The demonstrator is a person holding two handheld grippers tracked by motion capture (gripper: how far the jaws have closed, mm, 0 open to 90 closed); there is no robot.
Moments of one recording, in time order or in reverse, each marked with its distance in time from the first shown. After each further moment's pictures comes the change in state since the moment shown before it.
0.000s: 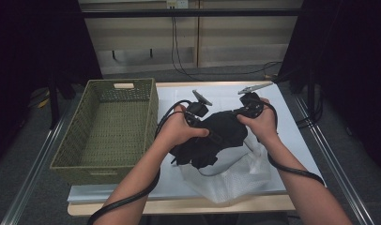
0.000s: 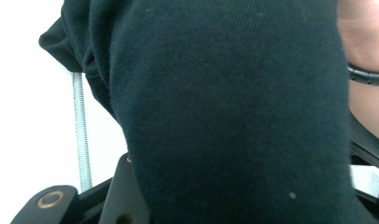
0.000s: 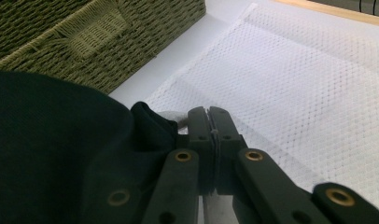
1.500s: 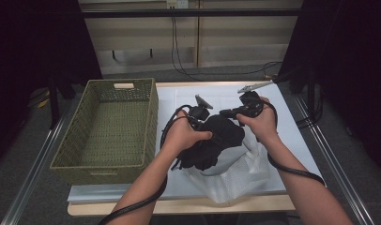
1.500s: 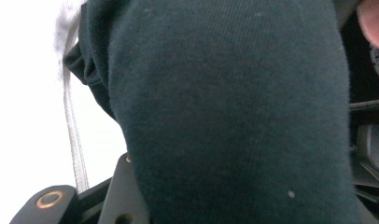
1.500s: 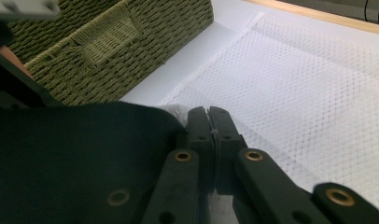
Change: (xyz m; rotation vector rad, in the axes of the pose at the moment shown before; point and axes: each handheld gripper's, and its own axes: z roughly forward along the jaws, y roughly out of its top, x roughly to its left) left arm 0.006 -0.006 0.019 -0.017 0.108 -0.096; right arm 0.007 0.005 -0.005 -0.018 0.016 -0.006
